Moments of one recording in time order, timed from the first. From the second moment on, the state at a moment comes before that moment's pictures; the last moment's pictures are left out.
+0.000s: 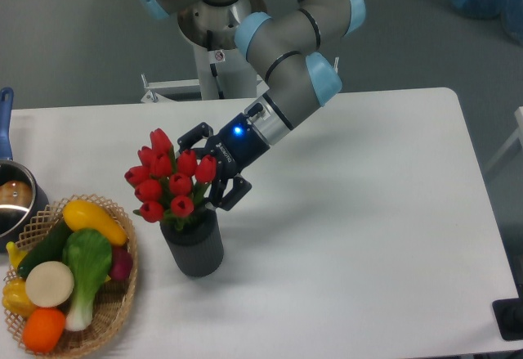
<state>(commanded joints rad) 2.56 -1.79 -2.03 -0.91 0.38 1.65</state>
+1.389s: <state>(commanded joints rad) 2.56 -1.81 -2.01 -0.91 0.35 1.65</state>
